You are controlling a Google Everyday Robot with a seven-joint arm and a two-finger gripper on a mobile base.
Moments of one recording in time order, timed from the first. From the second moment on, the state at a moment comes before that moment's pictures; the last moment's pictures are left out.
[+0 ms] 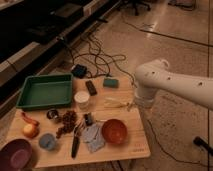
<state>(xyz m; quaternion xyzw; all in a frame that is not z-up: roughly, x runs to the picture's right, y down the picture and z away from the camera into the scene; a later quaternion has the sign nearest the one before) 0.165 0.109 0.697 -0.19 0.29 0.80 0.50</state>
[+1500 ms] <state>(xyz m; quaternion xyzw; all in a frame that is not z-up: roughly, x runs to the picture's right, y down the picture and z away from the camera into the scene) 0.166 0.109 0.697 -0.19 0.29 0.80 0.50</state>
